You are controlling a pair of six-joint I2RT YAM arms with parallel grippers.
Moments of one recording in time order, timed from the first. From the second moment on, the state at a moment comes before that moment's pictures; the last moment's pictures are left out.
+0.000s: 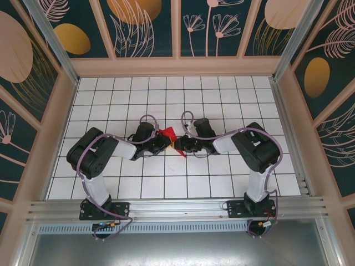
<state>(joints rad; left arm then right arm) -0.55 1.83 0.65 0.49 0.44 -1.12 0.62 1.88 0.76 0.38 -0.67 0.73</state>
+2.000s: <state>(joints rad) -0.56 1.82 0.70 0.39 0.46 -1.03 0.62 1.83 0.81 0.10 -0.60 0.61</state>
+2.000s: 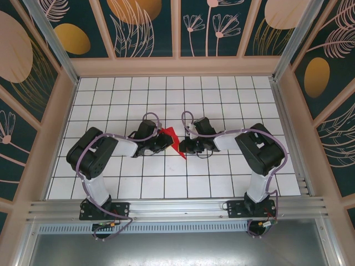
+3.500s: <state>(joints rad) -0.61 1.82 0.69 0.40 0.41 -1.02 0.60 1.79 0.74 0.08 -0.67 0.65</state>
